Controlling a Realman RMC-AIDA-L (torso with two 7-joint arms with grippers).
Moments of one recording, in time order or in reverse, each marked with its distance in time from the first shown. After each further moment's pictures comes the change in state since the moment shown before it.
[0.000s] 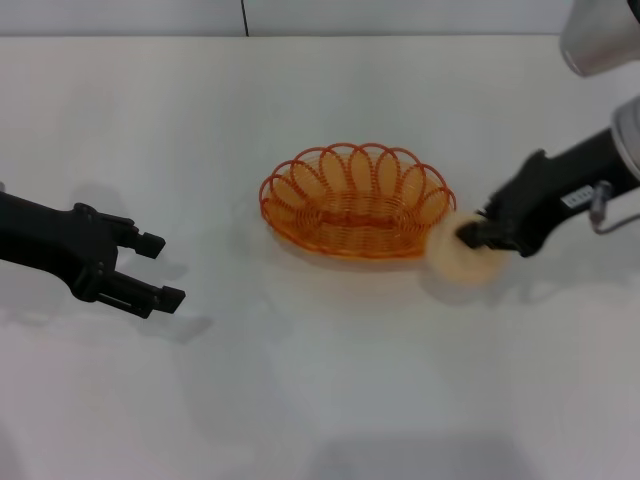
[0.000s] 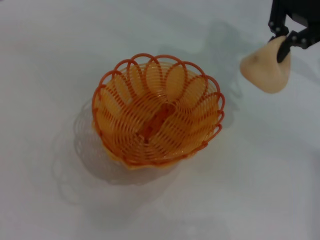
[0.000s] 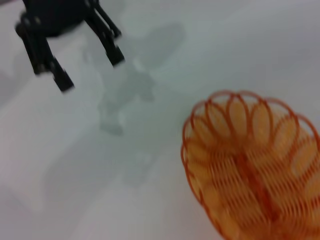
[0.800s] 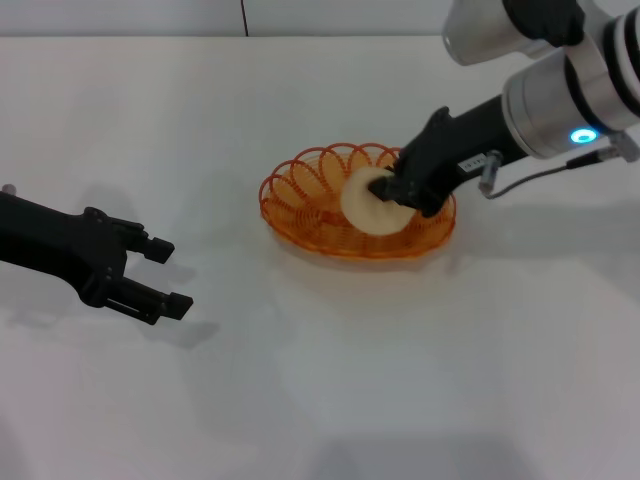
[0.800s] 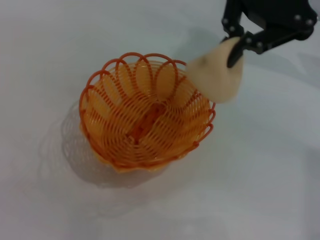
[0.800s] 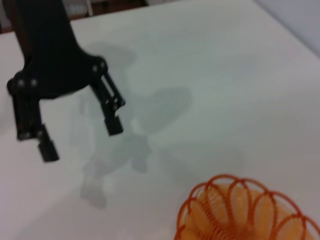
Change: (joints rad) left arm -0.008 -0.012 0.006 0.000 0.009 0.008 0.011; right arm 0.076 0.002 -0.189 0.083 0.047 0.301 -0.009
